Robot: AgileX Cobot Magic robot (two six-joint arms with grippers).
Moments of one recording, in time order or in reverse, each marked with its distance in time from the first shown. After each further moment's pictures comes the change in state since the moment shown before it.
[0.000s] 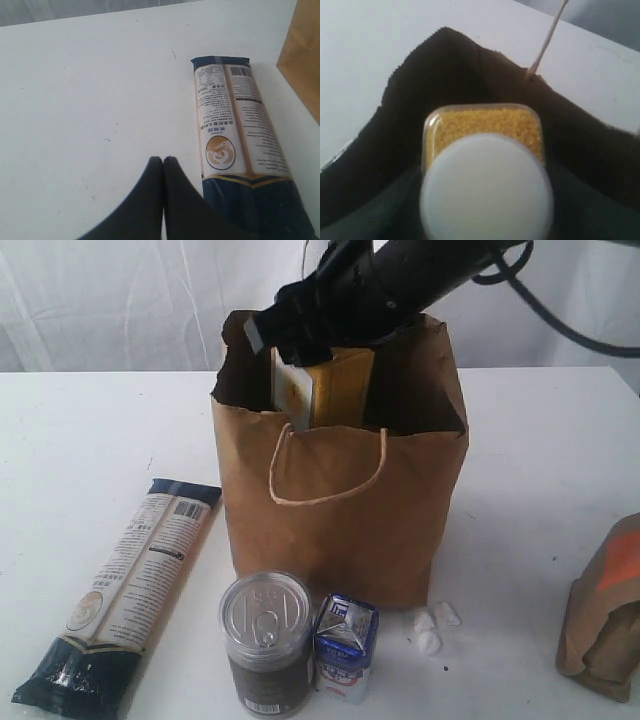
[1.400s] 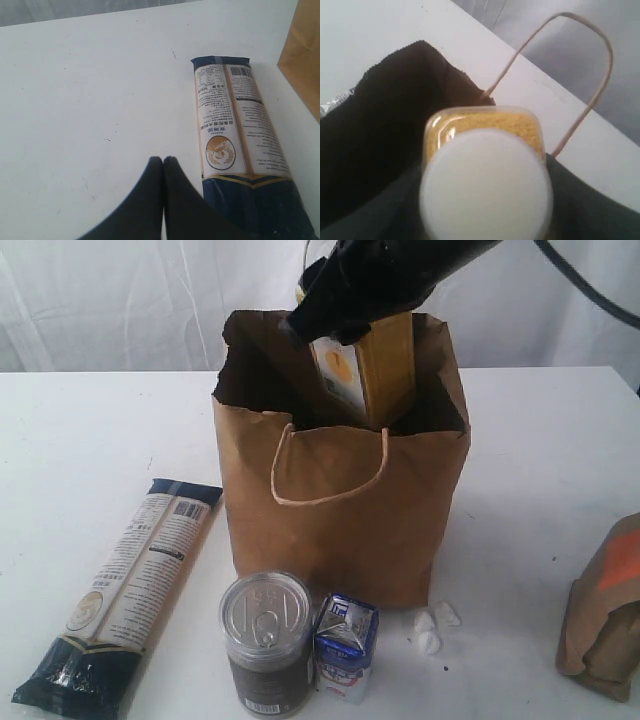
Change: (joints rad) left arm 0.000 0.000 0.000 0.000 0.000 0.000; right arm 0.030 -0.050 -0.024 -0.227 0.046 -0.109
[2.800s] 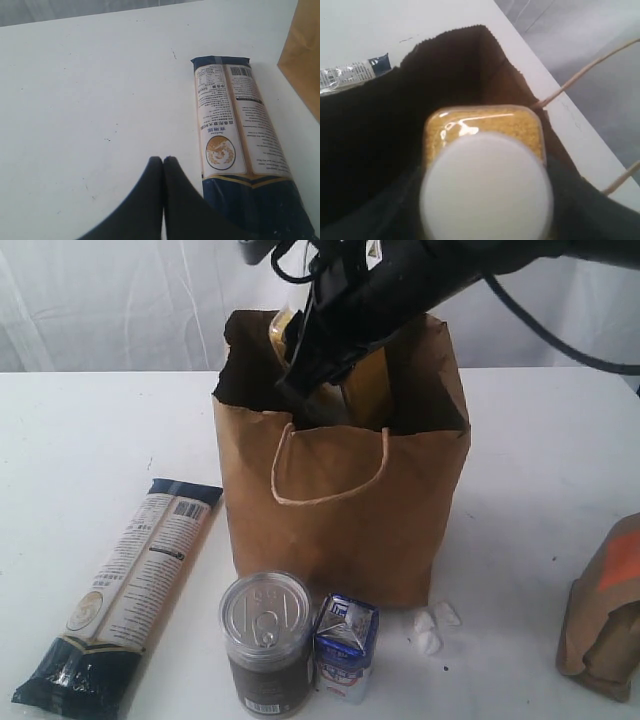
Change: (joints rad) left arm 0.000 0.000 0.000 0.000 0.000 0.000; right arm -0.006 0.032 0.054 0.099 -0.095 -0.277
